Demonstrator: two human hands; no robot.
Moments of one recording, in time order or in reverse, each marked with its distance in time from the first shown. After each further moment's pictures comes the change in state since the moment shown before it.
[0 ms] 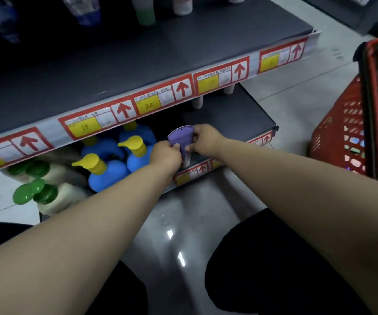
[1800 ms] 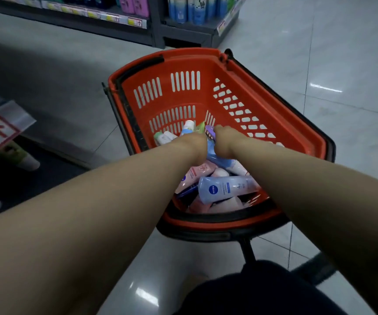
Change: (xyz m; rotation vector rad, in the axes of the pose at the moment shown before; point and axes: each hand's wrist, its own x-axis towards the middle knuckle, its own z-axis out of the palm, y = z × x) left_hand -0.164 0.208 0.389 1.318 -0.712 1.083; right_hand -0.202 0.301 -0.296 -0.384 0.280 0.734
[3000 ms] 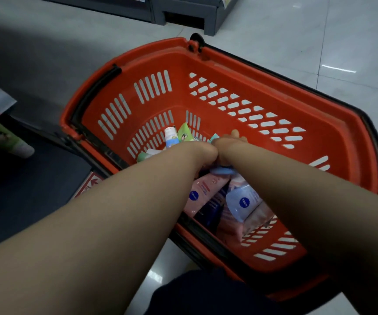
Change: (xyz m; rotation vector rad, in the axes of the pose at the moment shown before) left_hand 0.003 0.018 0.033 -0.739 -0.510 -0.435; right_hand 0.015 -0.001 0.056 -0.095 -0.196 0.153
